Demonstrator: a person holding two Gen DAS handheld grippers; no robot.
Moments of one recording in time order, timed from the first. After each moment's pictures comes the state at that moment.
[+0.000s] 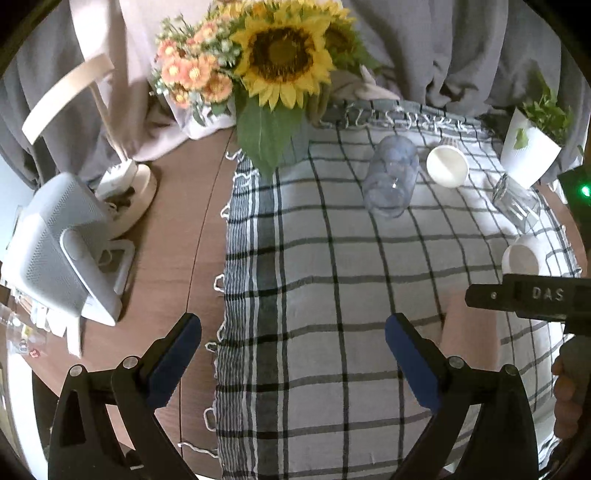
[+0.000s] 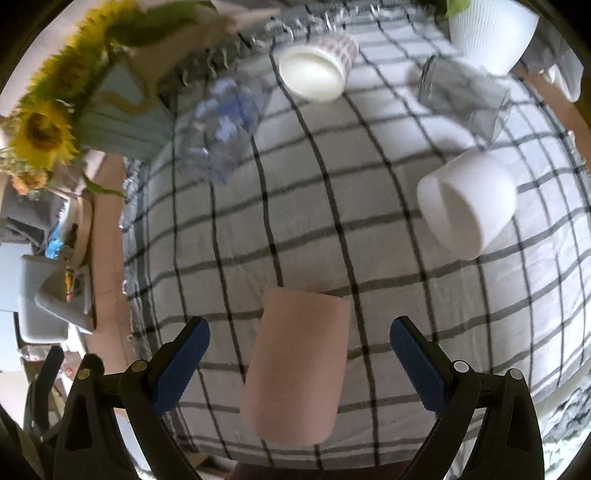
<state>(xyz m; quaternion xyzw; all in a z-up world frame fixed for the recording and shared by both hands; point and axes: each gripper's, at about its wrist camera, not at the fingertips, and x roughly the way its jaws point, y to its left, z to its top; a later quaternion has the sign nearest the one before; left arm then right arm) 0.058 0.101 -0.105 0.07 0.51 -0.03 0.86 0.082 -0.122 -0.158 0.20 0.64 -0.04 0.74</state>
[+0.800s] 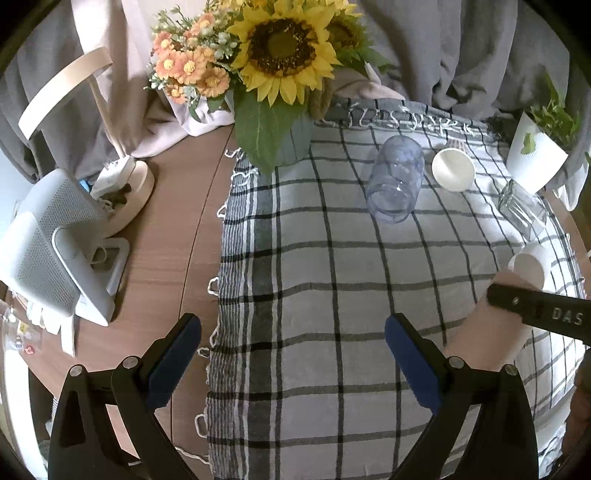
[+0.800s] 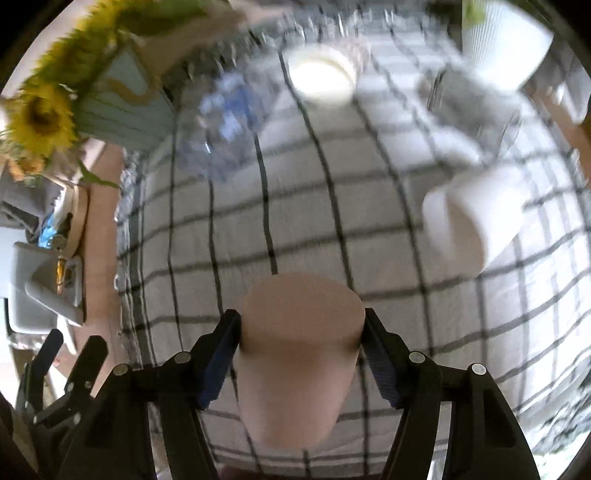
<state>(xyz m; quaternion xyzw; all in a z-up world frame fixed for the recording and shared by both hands) 0.068 0.096 -0.108 0.06 0.51 -0.02 0.86 0.078 -0.111 -0.148 0.16 0.61 -0.03 0.77</state>
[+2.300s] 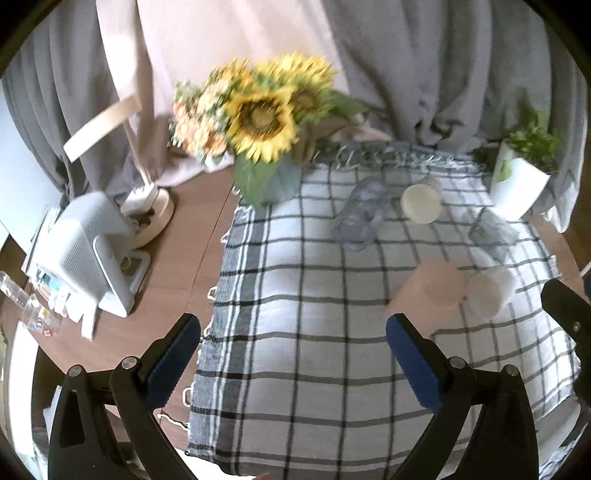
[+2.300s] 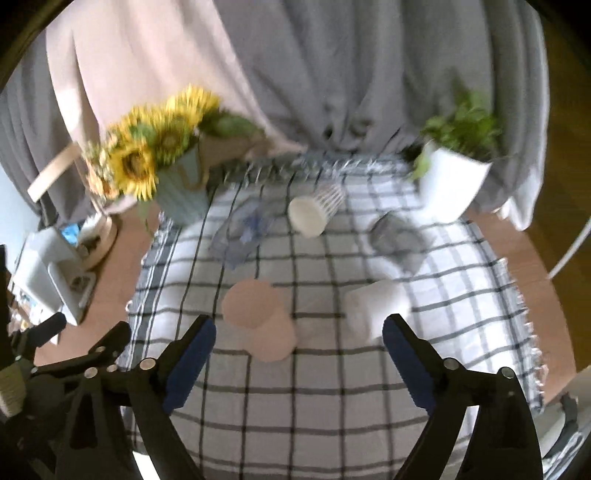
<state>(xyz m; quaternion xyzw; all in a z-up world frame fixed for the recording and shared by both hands) 0.011 0.042 -0.046 0.05 0.44 0.00 0.90 -0.013 -0.140 -0.034 0.05 0.42 -0.04 0.90</state>
